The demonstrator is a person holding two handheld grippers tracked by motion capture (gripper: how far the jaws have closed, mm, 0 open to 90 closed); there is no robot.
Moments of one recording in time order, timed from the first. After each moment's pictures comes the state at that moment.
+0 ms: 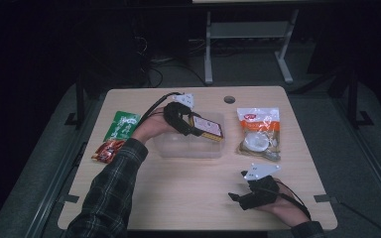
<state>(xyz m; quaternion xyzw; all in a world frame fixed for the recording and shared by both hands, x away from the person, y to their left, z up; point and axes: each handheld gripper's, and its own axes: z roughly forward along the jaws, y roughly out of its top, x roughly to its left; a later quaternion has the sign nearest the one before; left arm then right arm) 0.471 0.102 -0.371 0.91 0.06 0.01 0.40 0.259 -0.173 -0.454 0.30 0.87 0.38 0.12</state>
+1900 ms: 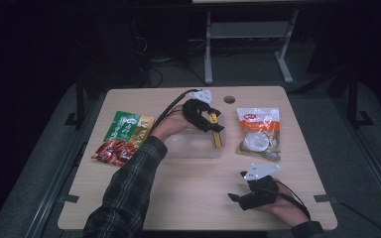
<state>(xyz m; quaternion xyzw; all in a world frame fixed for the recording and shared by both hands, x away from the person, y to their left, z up) 0.477 0.048 -0.374 0.89 0.05 0.00 0.45 0.260 -0.172 -0.454 0.29 0.87 0.38 0.11</state>
